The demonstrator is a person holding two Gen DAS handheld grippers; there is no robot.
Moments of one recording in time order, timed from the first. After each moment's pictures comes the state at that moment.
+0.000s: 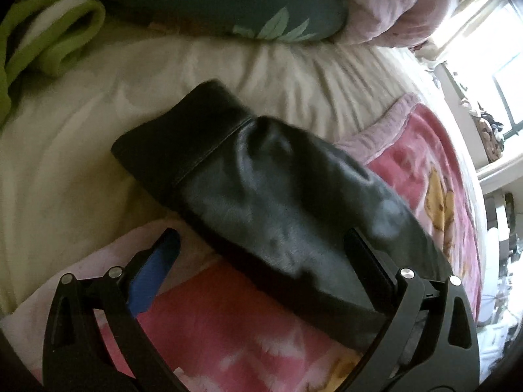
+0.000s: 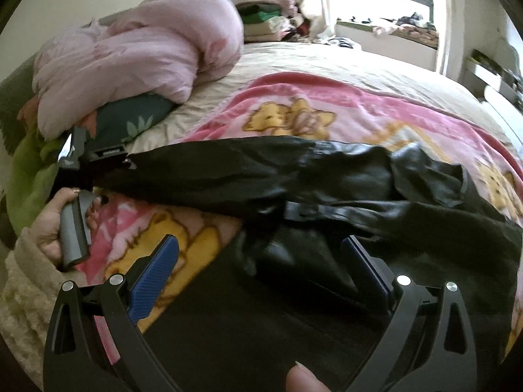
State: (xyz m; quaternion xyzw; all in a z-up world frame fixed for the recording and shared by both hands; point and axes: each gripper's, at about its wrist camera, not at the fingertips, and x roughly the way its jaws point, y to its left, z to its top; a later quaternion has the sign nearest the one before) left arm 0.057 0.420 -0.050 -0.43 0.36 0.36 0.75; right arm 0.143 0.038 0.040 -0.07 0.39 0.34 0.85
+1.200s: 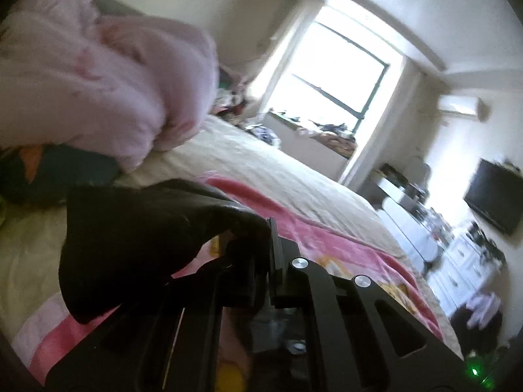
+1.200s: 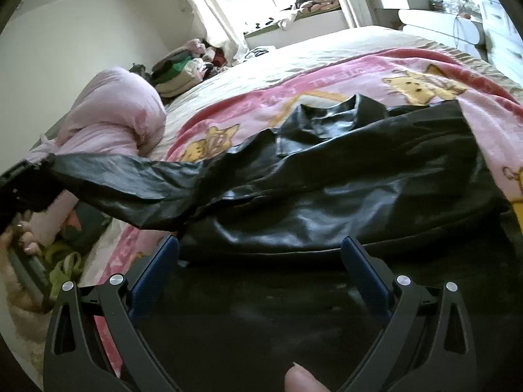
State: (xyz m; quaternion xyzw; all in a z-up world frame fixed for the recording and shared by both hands) left arm 0.060 0.245 0.144 -0.24 0.13 0.12 0.95; right arm 0.141 -0.112 0.022 0.14 0.39 0.23 0.88
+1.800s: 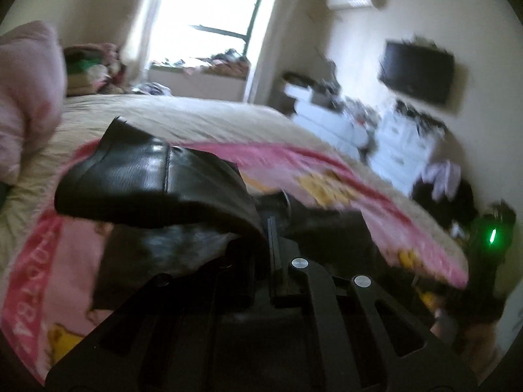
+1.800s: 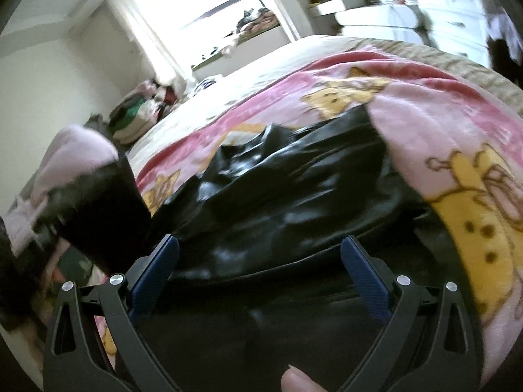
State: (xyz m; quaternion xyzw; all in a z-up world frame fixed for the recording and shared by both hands) left arm 0.140 0.064 0.086 -0.08 0.25 -0.11 0.96; right arm 0.150 -0.228 0.024 0.23 0.37 0.13 0.89
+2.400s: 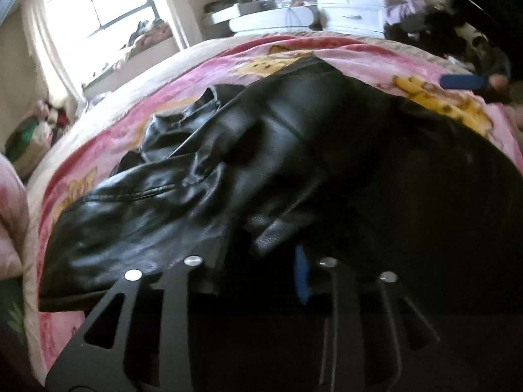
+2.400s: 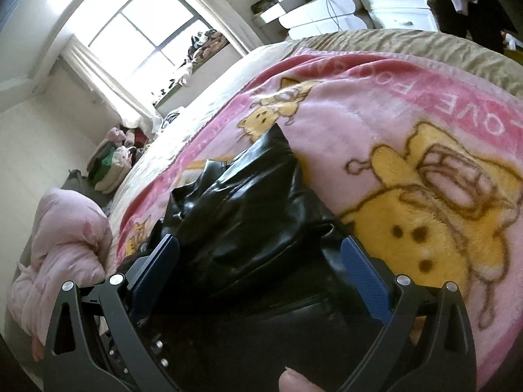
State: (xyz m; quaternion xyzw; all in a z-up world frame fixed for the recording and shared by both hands) left arm 0.139 -0.040 -0.037 0.21 0.35 -0.16 0.90; right arm 0.151 -0.307 0.007 0.31 0.36 0.06 0.88
